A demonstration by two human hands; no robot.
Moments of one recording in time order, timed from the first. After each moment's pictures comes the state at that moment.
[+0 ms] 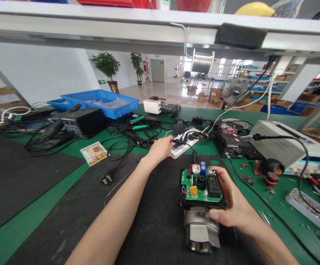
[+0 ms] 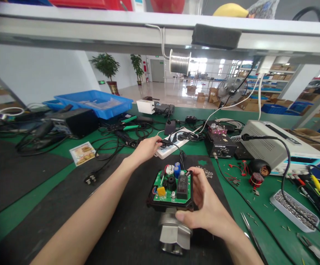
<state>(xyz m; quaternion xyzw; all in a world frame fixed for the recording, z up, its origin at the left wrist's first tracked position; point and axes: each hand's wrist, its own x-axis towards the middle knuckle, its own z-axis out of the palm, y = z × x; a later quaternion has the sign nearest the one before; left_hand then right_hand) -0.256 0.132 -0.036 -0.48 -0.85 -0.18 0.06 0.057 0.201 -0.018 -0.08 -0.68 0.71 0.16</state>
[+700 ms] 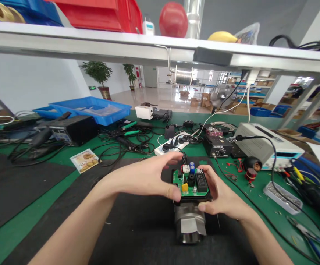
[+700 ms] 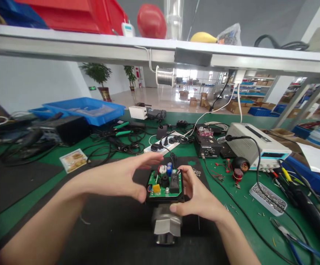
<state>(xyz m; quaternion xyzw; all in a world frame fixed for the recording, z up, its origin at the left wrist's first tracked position) -0.137 0.045 0.086 -0.62 -0.67 -0.30 -0.27 0.071 0.218 -0.005 -0.02 -0.66 0.74 0.11</state>
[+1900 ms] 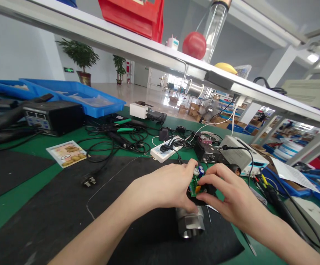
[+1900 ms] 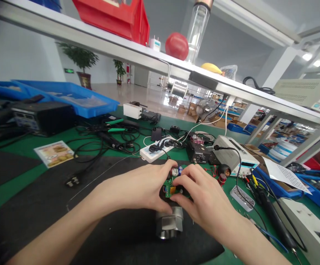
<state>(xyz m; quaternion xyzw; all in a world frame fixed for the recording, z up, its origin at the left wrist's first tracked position) -0.103 0.032 0.081 -0.71 -0.67 -0.21 -0.10 0.091 0.151 0.091 -0.04 -0.98 0.06 0.17</state>
